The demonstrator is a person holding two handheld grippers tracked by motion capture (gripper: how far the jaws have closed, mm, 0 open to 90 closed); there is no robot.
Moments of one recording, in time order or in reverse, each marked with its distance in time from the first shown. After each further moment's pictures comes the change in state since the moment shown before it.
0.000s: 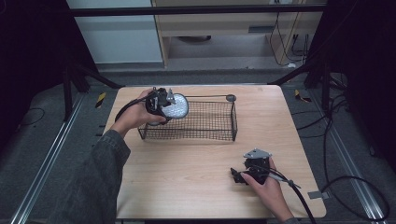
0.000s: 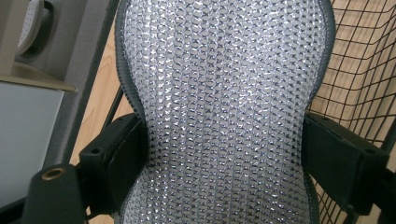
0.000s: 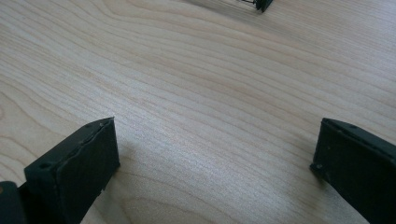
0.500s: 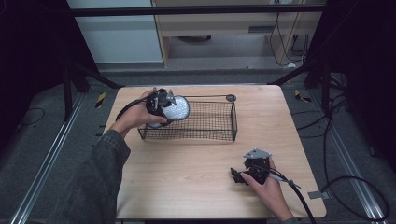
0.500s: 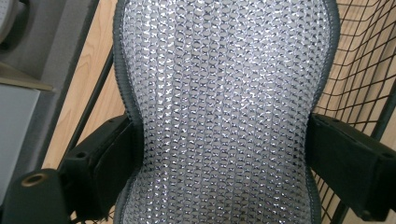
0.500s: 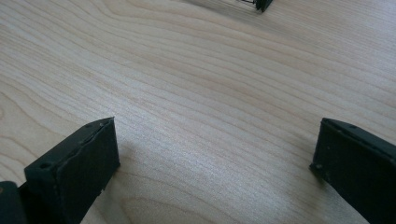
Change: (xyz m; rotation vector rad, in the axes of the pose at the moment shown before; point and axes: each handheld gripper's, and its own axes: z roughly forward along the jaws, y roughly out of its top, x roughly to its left) left arm -0.001 -0.001 0.005 -0.013 -0.059 -0.041; right arm 0.000 0.000 0.000 0.001 0.000 0.002
